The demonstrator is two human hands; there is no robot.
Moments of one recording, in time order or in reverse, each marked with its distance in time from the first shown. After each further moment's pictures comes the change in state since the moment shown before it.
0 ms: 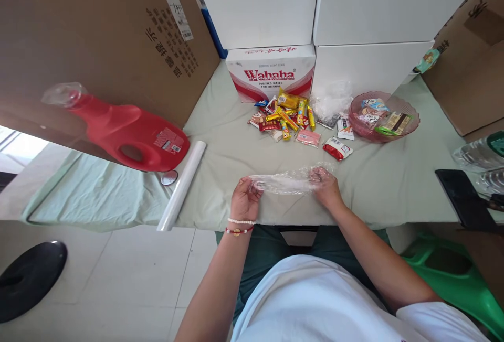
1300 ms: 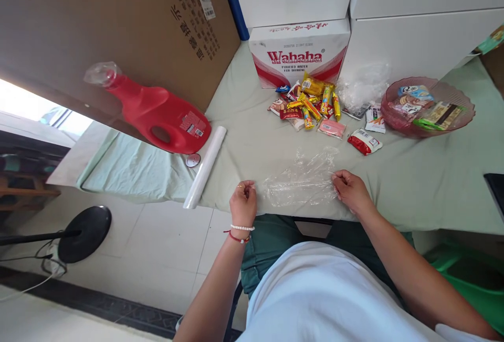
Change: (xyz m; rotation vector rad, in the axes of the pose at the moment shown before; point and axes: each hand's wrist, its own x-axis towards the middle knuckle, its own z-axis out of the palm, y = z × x) left_hand -0.020 -0.018 -0.083 0.840 0.235 0.243; right_hand -0.027 -0.007 -0.010 0.245 -0.131 0.304
